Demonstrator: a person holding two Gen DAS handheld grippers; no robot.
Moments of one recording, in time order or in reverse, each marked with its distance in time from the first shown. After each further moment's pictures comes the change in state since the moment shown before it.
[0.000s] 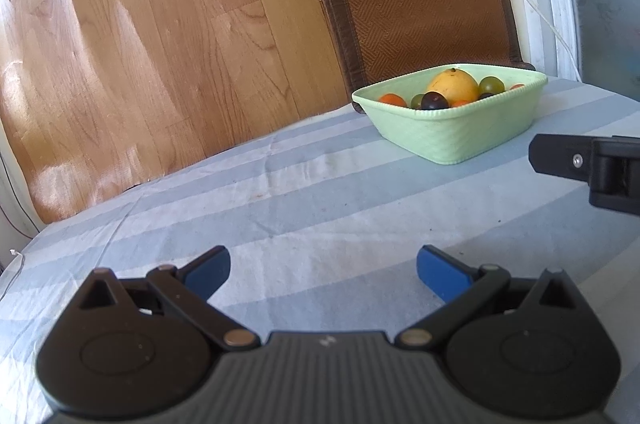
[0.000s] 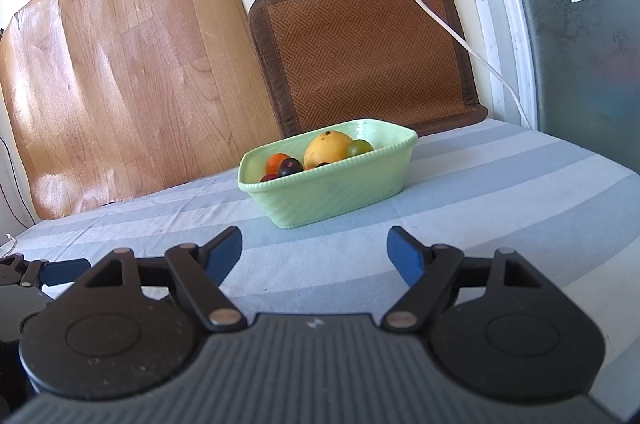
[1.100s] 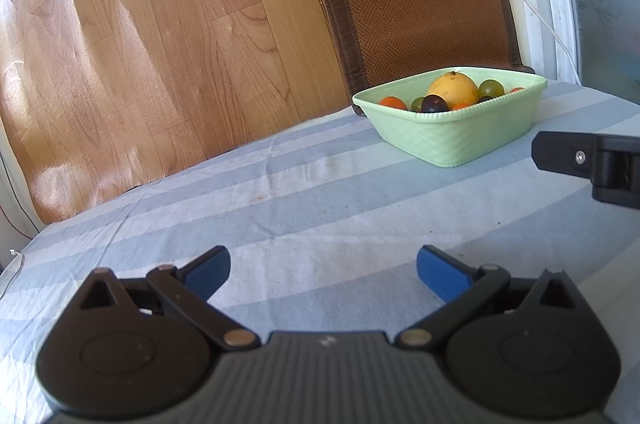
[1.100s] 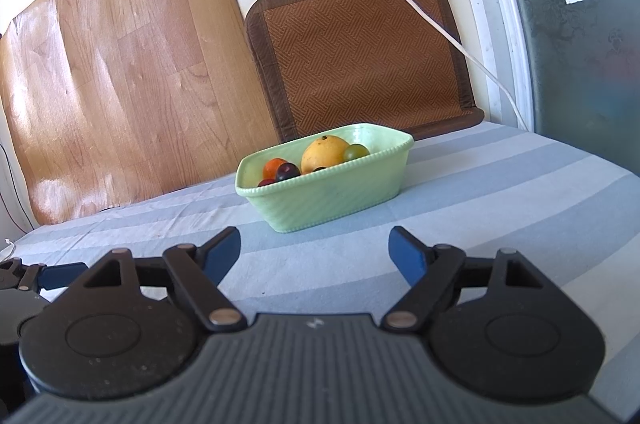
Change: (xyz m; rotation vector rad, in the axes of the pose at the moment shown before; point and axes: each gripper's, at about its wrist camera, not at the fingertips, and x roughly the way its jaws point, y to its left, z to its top) left arm -0.002 0.000 -0.001 -0.010 -0.006 0.002; right arm -0.001 0.000 0.000 0.006 -0.007 -0.007
